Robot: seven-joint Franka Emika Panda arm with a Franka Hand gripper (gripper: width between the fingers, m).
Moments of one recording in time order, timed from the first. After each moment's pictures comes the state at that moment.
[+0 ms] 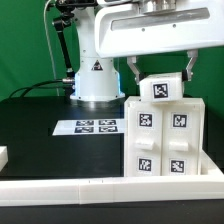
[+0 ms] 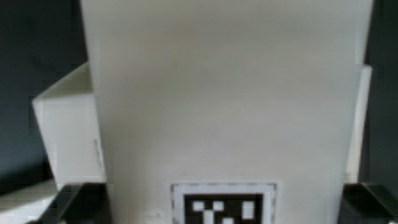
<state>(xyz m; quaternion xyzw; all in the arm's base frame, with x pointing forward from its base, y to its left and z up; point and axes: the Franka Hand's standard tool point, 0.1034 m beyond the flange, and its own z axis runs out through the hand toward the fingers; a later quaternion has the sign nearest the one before) 0.596 0.080 0.163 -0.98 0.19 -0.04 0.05</state>
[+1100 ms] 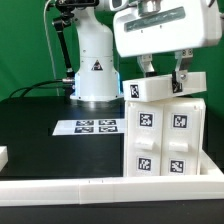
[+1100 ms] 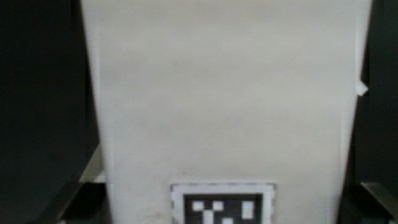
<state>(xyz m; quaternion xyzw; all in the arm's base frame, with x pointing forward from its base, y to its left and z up) 0.596 0.080 0.162 -0.81 0.58 -0.03 0.08</state>
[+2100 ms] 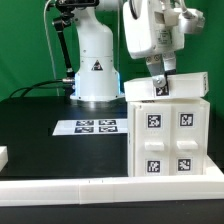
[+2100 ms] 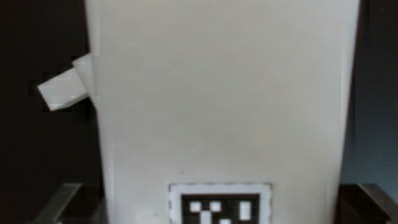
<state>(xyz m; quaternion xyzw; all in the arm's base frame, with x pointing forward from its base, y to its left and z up) 0.596 0.083 0.161 -0.51 0.85 0.04 0.11</state>
